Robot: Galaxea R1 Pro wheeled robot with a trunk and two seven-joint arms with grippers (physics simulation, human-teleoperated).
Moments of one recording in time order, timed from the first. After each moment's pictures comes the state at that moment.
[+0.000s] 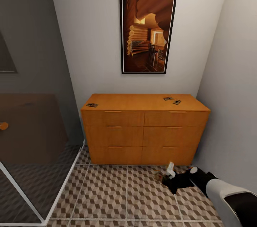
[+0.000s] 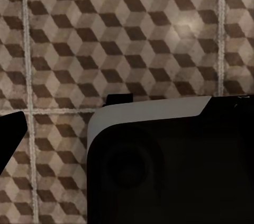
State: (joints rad) left arm -0.01 0.00 -0.04 -0.10 -0.01 -0.35 0.04; right arm -0.87 -0.15 0.24 -0.02 0.39 -0.15 0.82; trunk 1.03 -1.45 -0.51
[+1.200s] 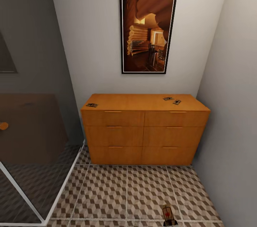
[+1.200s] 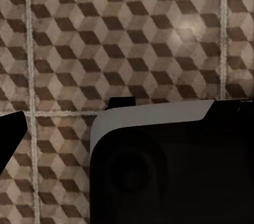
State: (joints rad) left arm -0.01 0.00 -0.03 -0.11 -0.01 -0.35 0.04; right arm -0.29 0.17 0.21 -0.05 0.32 -0.66 -0.66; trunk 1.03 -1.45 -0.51
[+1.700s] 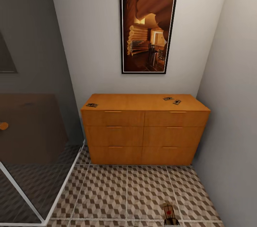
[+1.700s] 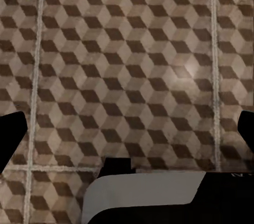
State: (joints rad) left arm -0.01 -0.03 -0.03 -0.29 -0.01 -0.34 0.08; right arm -0.29 0.17 0.15 -0.06 0.28 -0.76 -0.59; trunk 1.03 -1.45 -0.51
